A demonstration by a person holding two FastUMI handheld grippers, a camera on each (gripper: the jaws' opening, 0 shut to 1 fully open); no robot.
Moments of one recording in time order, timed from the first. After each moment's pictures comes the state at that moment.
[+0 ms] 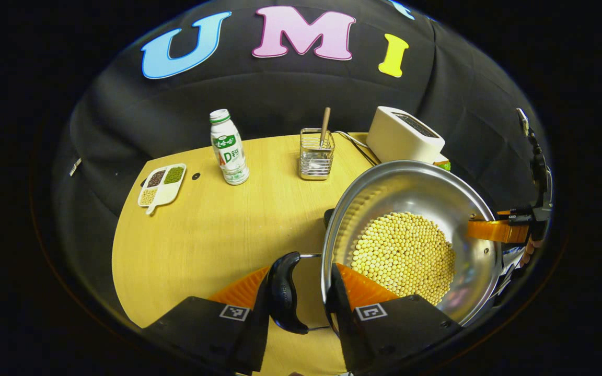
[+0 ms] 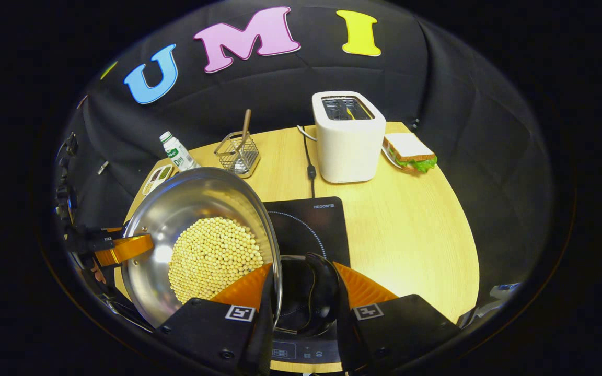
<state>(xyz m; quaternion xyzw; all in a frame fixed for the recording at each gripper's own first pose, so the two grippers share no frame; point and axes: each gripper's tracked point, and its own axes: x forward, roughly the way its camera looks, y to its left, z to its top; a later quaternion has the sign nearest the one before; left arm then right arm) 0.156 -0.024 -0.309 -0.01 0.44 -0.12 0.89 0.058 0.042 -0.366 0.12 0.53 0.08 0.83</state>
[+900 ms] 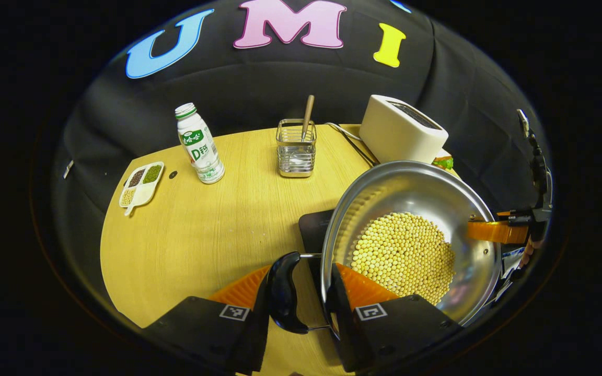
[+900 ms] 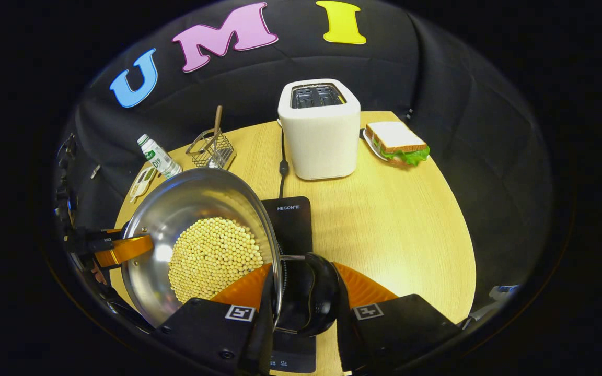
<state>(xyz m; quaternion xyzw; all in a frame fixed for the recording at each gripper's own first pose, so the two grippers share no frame) 0.177 -0.069 -0.341 -0.01 0.46 -0.12 0.88 0.076 0.006 -0.410 0.13 0.55 0.08 0.82</state>
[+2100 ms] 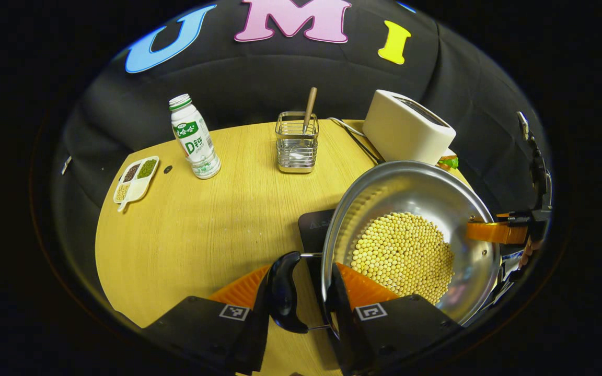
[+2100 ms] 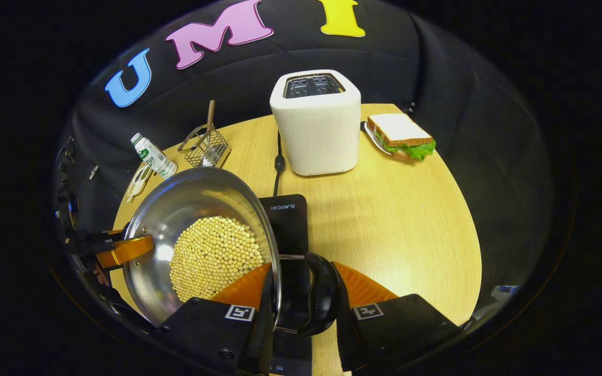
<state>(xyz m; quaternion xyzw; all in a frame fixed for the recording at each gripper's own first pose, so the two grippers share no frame) 0.185 -0.071 -0.355 -0.02 0.47 -0.12 0.87 0.080 0.004 -0.426 0.13 0.57 0.08 0.81</state>
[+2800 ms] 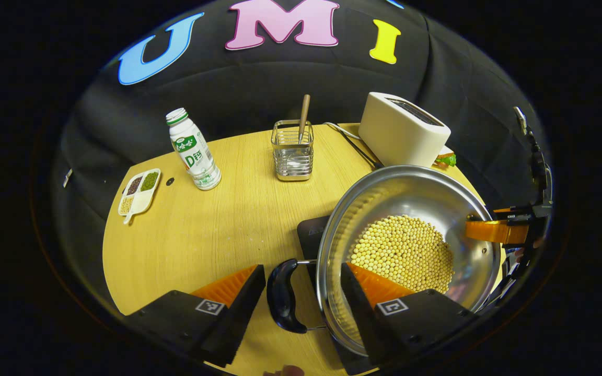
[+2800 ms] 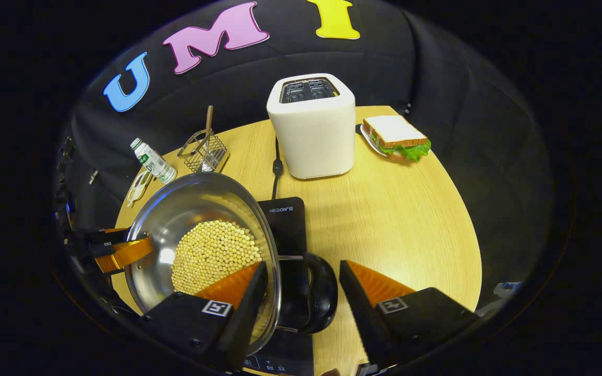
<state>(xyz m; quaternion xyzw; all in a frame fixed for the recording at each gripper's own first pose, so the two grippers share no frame) 0.189 -0.072 -0.337 0.01 0.46 -0.13 0.88 0.082 0.001 -0.420 0.14 0.56 0.07 0.82</state>
